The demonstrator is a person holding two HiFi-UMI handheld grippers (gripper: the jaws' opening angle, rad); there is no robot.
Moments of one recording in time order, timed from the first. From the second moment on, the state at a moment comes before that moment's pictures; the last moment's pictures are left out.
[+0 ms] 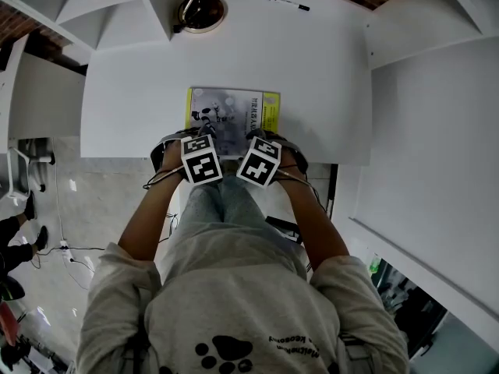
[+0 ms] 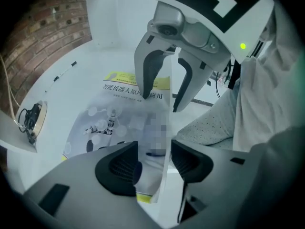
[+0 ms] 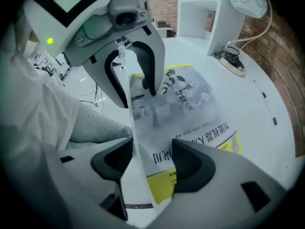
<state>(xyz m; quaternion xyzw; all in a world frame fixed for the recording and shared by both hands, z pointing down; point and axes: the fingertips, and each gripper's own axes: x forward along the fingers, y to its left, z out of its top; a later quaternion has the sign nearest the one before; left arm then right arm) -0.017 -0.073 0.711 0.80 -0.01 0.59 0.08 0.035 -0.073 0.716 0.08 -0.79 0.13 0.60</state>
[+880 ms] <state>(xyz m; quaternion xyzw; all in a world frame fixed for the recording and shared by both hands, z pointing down) -0.021 -0.078 0.690 0.83 -0.11 0.44 0.32 0.039 -0.091 0.703 0.21 -0.79 0.33 0.48</state>
